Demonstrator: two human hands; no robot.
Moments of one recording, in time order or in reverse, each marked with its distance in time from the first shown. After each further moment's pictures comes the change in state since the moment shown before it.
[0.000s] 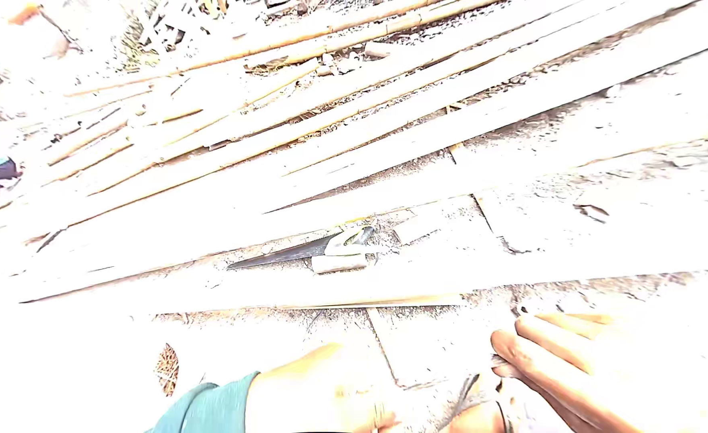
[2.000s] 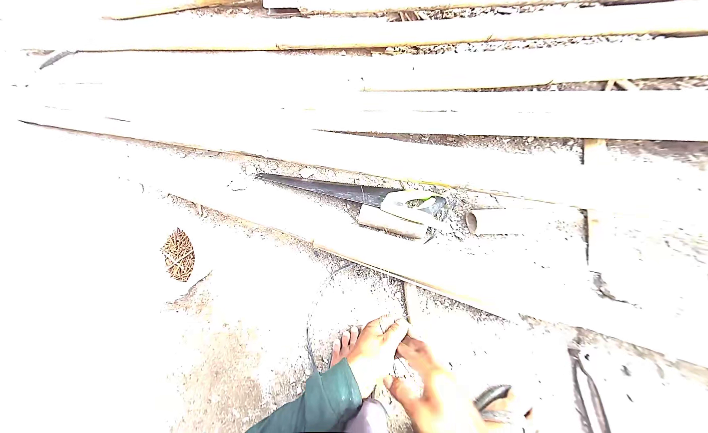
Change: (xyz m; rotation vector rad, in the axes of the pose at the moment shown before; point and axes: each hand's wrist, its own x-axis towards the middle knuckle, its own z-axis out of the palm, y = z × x) left_hand 0.078 -0.226 0.105 -1.142 0.781 -0.189; right_hand 0.041 -0.133 0.191 0.762 -0.594 0.944
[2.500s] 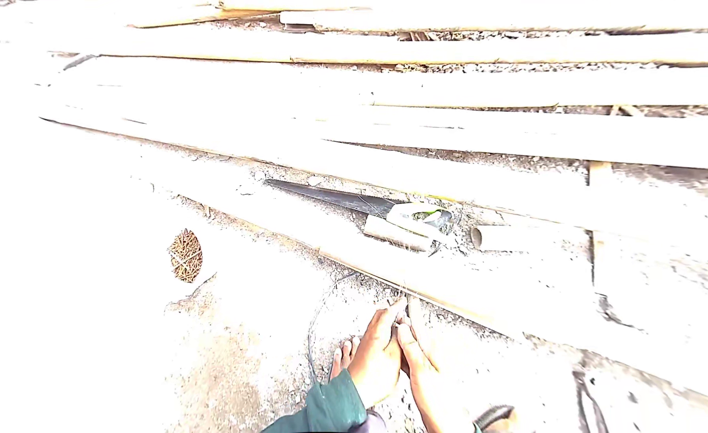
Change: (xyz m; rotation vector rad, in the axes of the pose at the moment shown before) left_hand -0.006 0.013 -0.002 0.365 0.097 0.408; right_hand 0.040 -0.021 0.016 0.710 0.182 0.021
